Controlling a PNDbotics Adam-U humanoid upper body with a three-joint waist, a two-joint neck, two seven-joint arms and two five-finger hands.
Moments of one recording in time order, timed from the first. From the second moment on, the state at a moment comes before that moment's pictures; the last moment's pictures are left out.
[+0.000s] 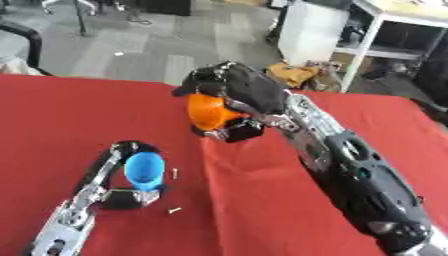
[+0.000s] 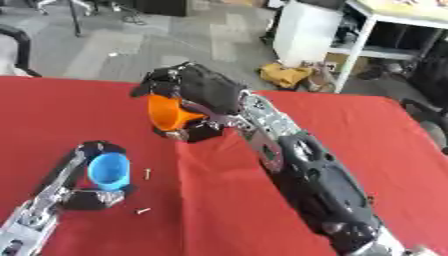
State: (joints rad) left arm -0.77 0.15 -0.14 -0.95 -0.39 -0.45 0.01; right arm -0.83 -0.36 0.27 -1.47 0.72 -0.61 0.03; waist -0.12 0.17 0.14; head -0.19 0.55
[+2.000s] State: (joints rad) left arm -0.44 0.30 -0.06 -1.57 0.08 -0.25 0.04; right arm -0.55 -0.36 0.06 -1.26 0.17 -0.37 0.16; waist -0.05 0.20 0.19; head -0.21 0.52
